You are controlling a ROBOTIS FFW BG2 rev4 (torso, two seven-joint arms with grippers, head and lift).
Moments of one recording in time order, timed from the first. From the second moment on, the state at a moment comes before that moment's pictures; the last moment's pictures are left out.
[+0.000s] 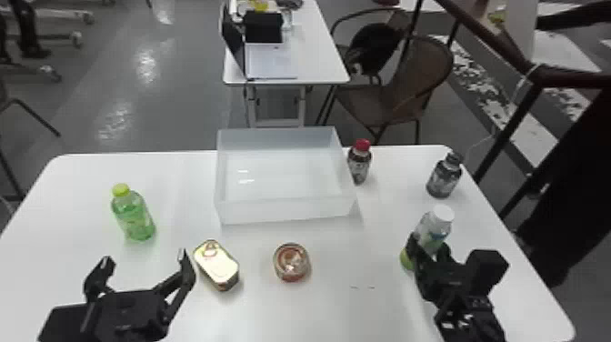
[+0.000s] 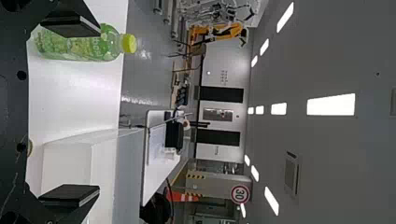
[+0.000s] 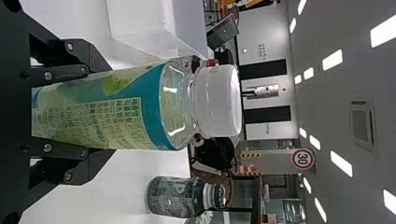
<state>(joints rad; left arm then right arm) 0.52 0.02 -0.09 -1.85 0.03 -0.29 0.15 0.16 -0.11 -0.04 -1.32 -0.22 -0.25 0.13</state>
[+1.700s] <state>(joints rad) 0.48 0.03 -0.11 -1.83 0.05 -0.26 0.12 -0.46 -0.02 0.18 -0.67 -0.65 -0.36 0.60</state>
